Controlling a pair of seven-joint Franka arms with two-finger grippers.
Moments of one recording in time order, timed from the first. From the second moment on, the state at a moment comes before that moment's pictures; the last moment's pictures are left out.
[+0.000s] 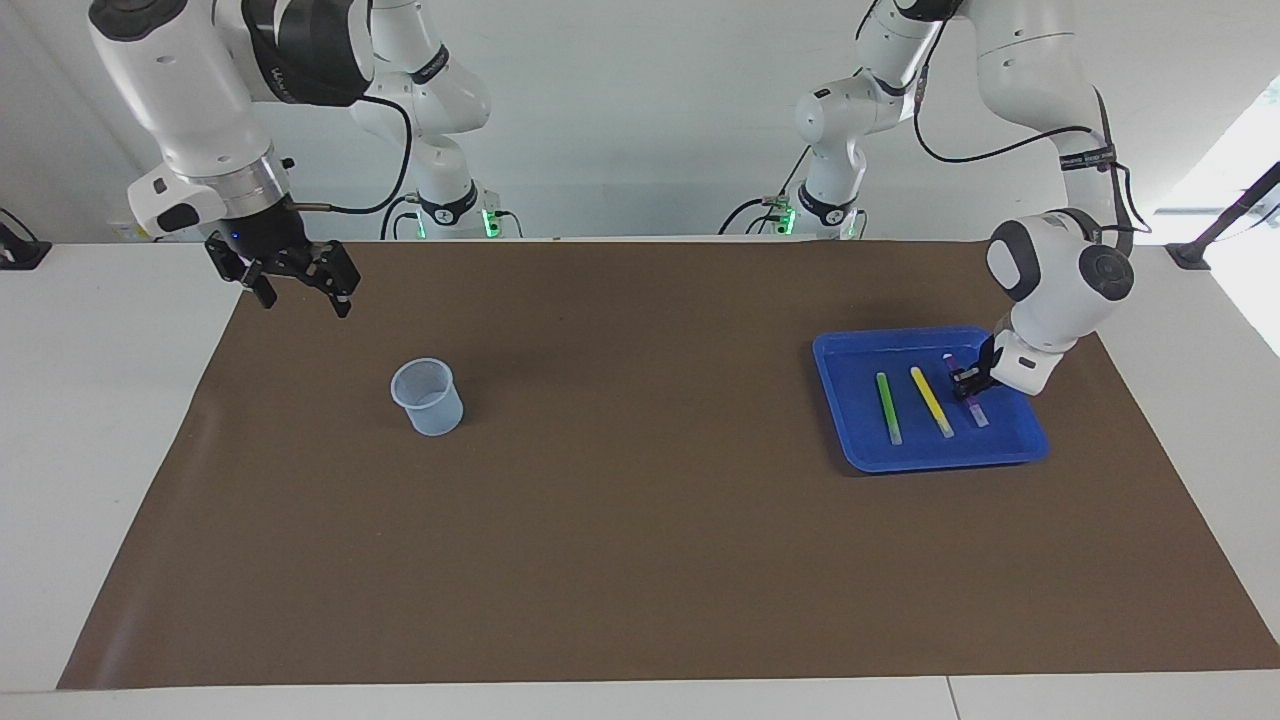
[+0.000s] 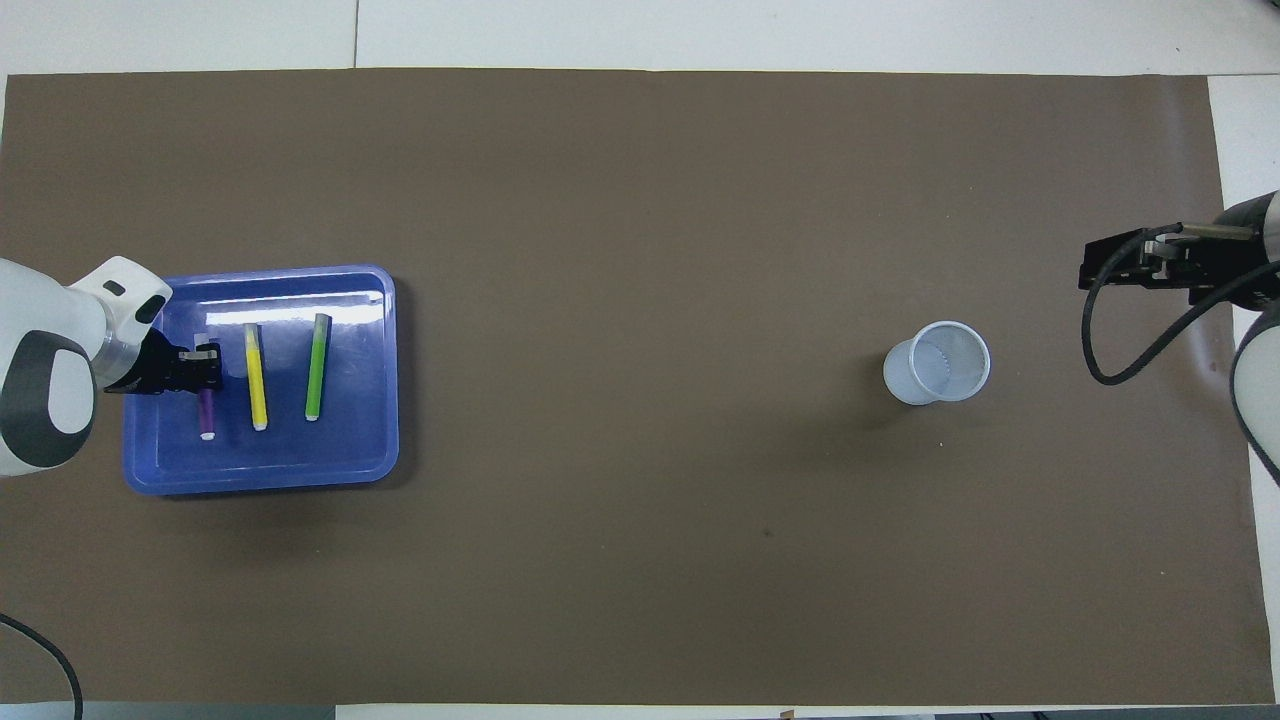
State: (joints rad) left arm 0.29 0.20 -0.15 -2.14 0.05 2.23 -0.04; right arm 0.04 -0.03 -0.06 -1.70 -0.03 1.72 0.15
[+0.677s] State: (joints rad) left arm 0.31 0.20 -0.16 -2.14 0.05 2.23 -0.02; right arm 0.04 -0.04 -0.05 -1.70 -0.03 1.66 0.13
